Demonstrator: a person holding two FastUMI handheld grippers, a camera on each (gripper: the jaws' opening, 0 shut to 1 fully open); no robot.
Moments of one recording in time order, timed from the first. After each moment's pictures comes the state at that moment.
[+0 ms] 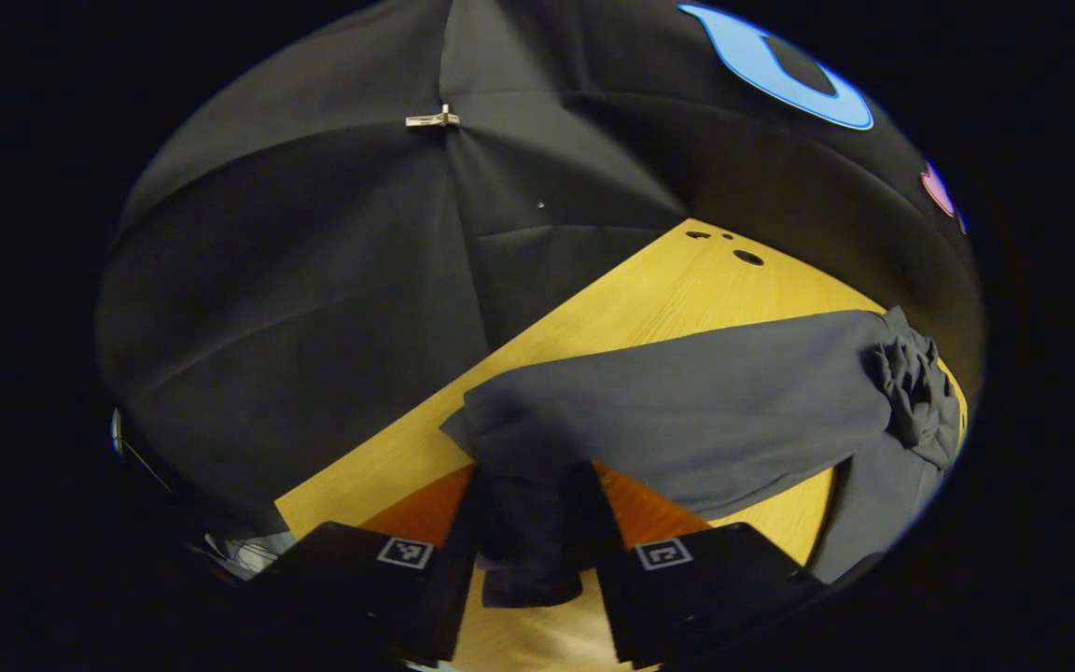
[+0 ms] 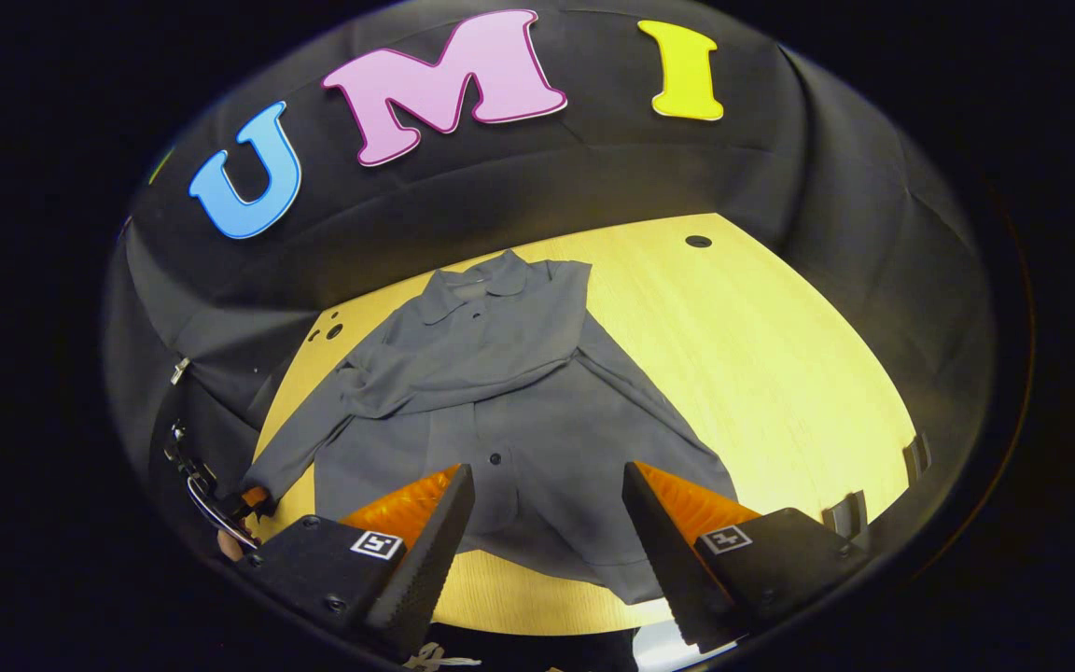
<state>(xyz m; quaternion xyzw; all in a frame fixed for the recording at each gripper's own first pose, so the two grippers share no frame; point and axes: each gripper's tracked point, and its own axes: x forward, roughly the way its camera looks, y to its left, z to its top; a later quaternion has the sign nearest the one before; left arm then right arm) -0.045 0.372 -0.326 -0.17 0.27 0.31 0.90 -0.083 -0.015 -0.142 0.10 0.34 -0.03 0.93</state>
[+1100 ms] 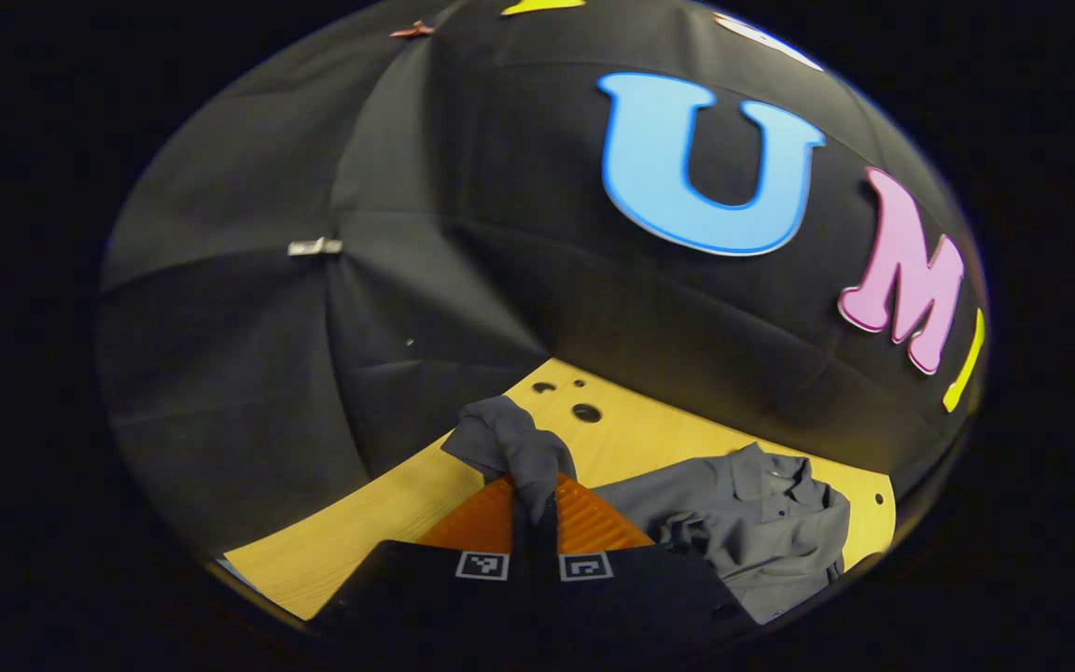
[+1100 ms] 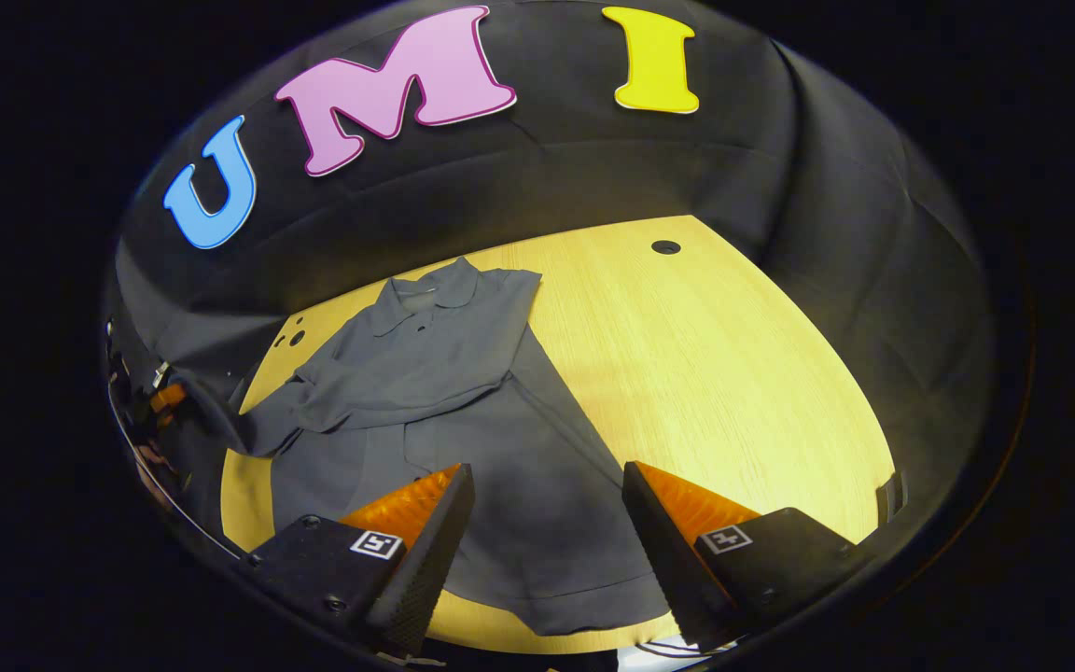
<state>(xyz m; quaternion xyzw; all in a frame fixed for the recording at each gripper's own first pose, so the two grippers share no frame) 0.094 0.269 -0.094 -0.15 0.10 0.20 0.96 -0.047 -0.102 -0.153 0.09 0.35 -0.04 0.93</state>
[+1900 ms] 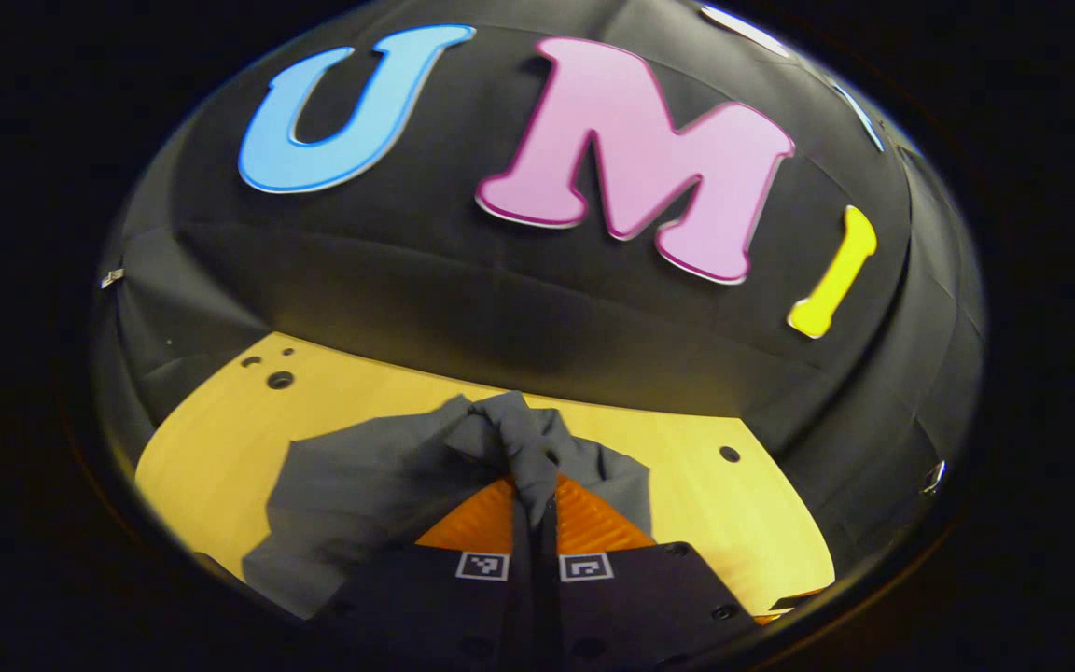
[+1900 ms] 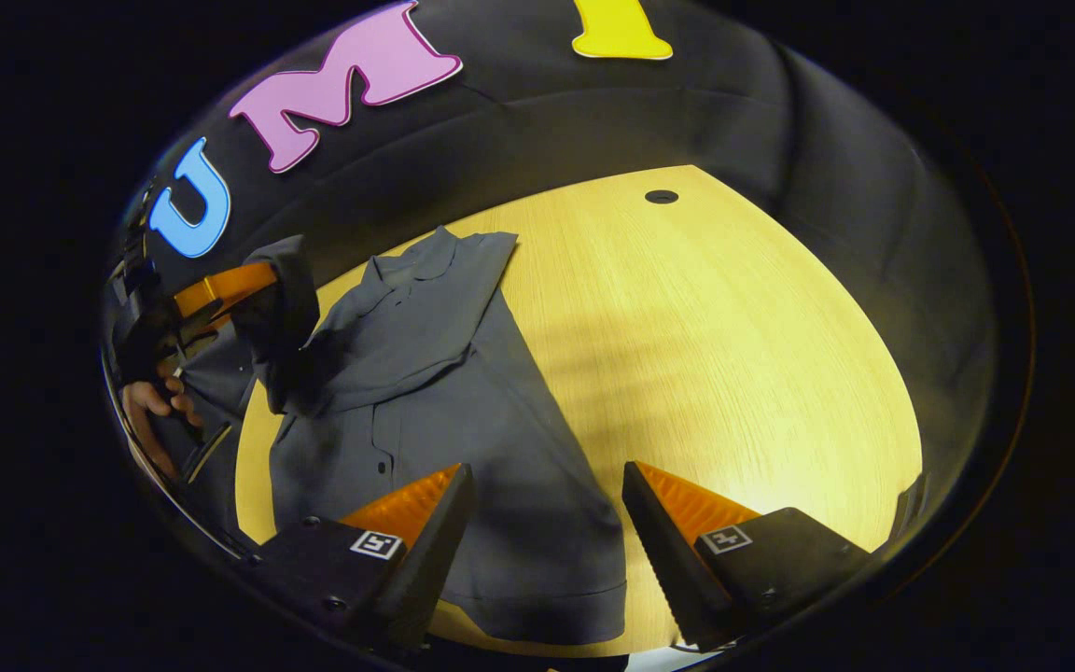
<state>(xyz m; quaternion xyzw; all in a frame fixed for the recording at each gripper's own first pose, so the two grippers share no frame) 0.201 -0.099 -0.083 -0.11 0.15 -0.06 0.98 -0.039 -0.145 -0.198 0.13 0.40 0.00 0.91</state>
